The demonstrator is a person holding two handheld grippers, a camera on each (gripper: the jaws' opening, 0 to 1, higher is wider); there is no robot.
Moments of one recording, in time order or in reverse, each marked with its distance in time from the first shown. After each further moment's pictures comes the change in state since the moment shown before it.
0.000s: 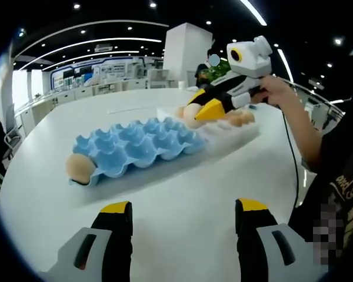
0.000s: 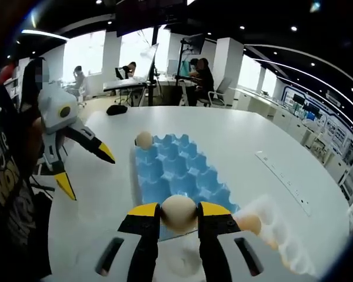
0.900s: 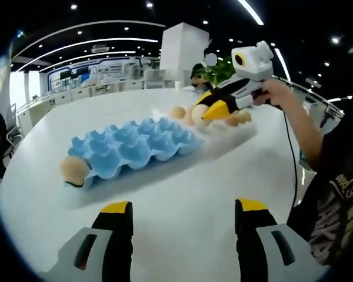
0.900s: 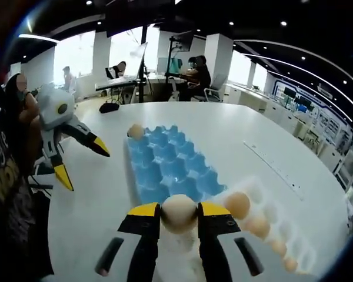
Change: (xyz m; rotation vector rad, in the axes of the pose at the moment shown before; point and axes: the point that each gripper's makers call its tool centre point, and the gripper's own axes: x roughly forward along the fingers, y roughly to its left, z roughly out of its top) left arm 0.002 -0.006 -0.003 0.013 0.001 -0.017; right arm -0.024 -0.011 -0.022 0.051 0.020 -0.058
